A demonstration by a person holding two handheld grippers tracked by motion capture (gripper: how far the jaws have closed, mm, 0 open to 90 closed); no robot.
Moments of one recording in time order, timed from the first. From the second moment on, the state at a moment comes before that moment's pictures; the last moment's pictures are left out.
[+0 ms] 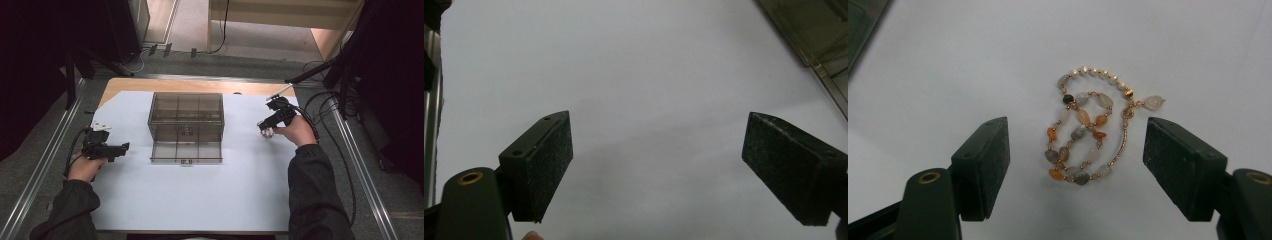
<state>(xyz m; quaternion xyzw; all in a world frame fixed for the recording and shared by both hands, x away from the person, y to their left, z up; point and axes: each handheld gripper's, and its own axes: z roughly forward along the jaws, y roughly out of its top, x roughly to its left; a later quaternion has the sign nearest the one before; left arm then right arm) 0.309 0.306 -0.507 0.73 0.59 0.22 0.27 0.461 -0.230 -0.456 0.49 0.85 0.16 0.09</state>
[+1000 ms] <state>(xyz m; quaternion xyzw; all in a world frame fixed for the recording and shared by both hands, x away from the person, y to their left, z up) 0.299 0.312 -0.509 0.73 0.59 0.23 0.26 0.482 -0.229 -0.493 0.49 0.86 0.11 0.08</state>
